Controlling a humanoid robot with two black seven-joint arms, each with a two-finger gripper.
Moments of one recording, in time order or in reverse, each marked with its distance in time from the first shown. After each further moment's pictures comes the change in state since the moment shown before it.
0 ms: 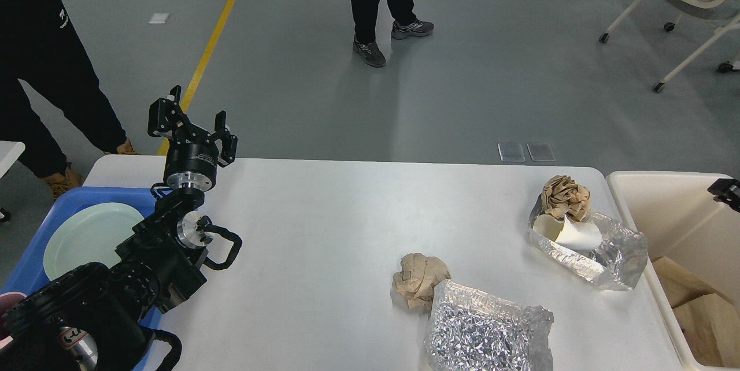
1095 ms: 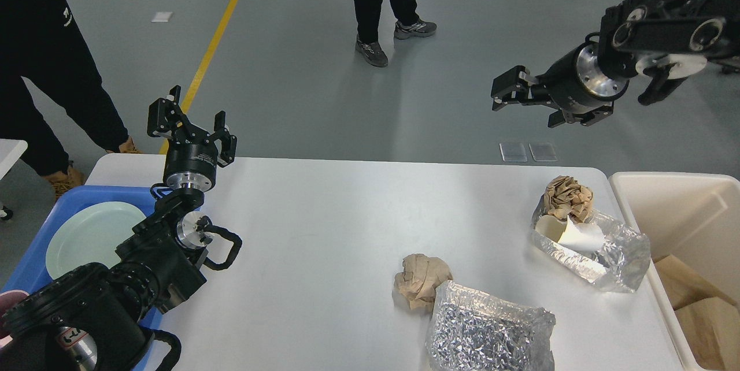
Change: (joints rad) left arm 0.000 0.000 0.000 0.000 0.000 0.001 0.000; right arm 1.191 0.277 -0.236 0.975 -0.001 0.276 0.000
